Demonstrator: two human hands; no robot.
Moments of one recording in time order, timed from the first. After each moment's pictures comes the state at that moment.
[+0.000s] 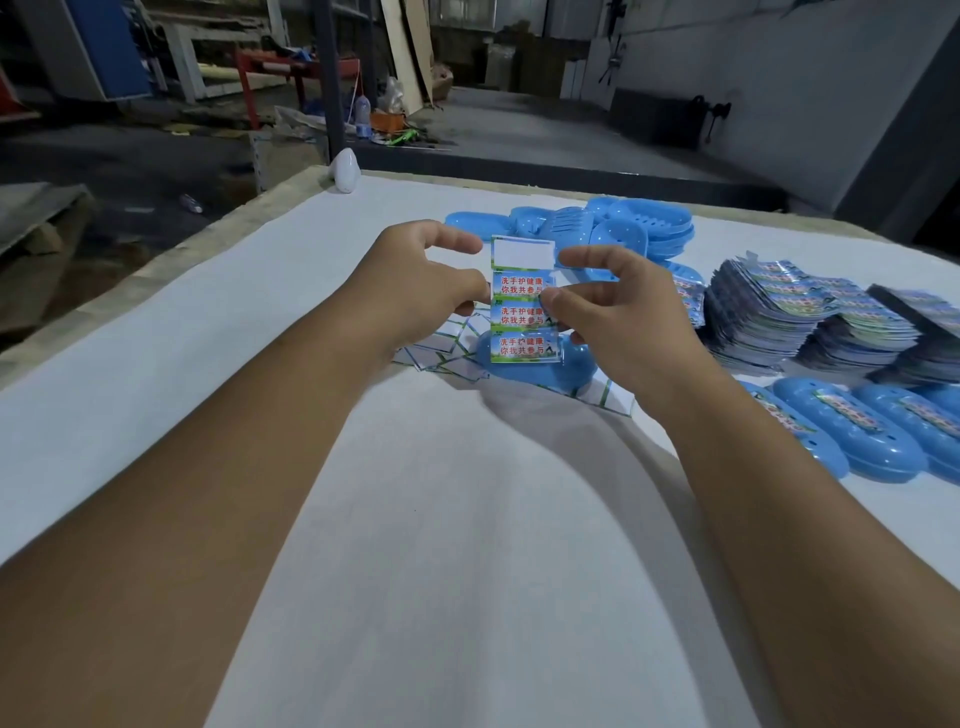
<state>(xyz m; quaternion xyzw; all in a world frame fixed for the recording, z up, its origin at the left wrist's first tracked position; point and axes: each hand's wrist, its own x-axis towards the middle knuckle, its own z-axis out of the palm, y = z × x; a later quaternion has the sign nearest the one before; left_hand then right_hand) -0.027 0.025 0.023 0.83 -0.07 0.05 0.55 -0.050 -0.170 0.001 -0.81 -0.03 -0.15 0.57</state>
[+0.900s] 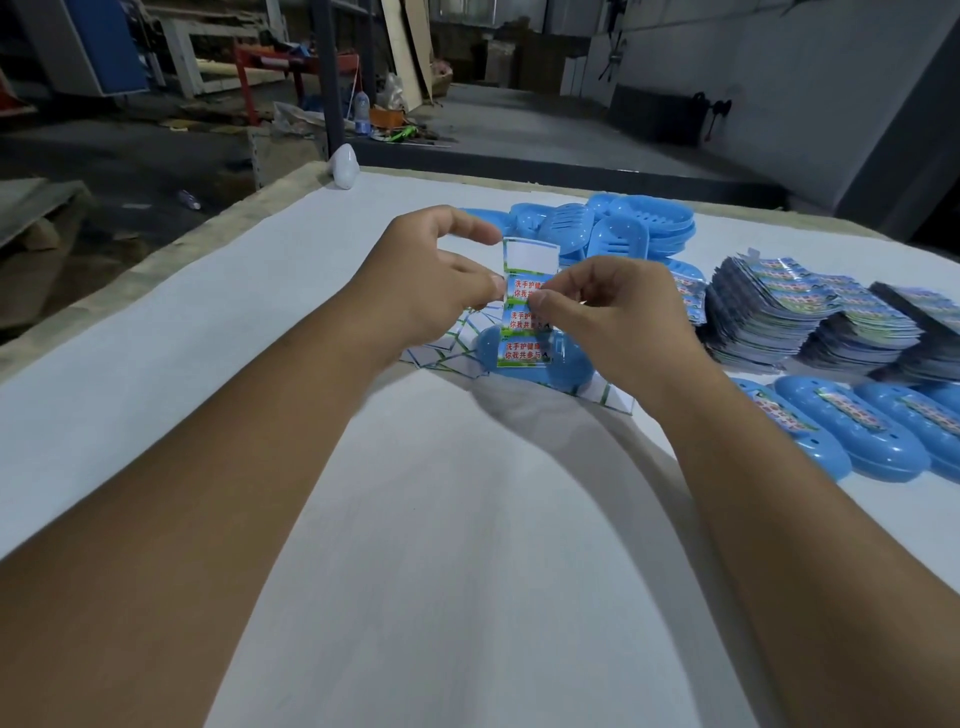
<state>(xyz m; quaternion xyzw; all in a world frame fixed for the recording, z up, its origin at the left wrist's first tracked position) -0.030 0.023 0.023 0.82 -0.13 0.05 0.55 -0.050 -0.165 -0.001 -0.85 -0.04 -0.20 0.49</state>
